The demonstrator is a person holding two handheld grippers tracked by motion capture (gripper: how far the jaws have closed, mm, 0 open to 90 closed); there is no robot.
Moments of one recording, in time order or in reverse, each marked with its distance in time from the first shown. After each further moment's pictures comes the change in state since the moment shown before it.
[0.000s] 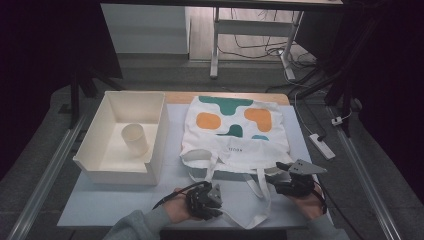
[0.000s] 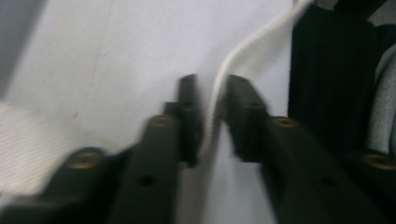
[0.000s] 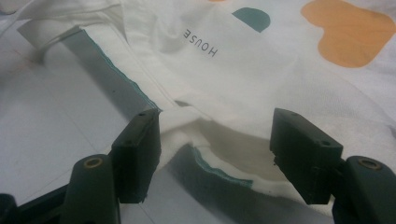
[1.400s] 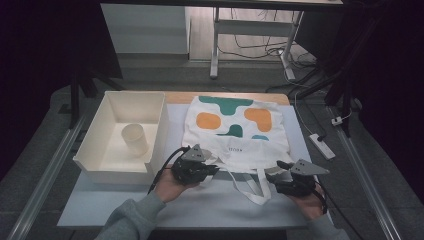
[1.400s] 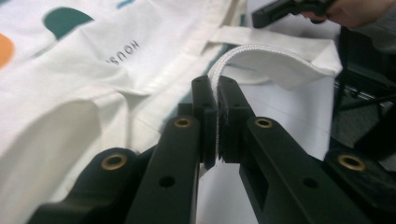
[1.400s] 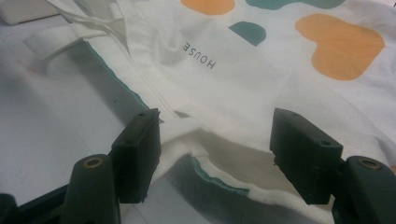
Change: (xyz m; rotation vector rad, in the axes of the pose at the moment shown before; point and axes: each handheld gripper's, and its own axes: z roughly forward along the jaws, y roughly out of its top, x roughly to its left) left arm 0.042 0.006 -0.076 -0.405 0.178 -0.234; right arm 0.001 0.003 -0.004 -0.040 -0.010 -0.010
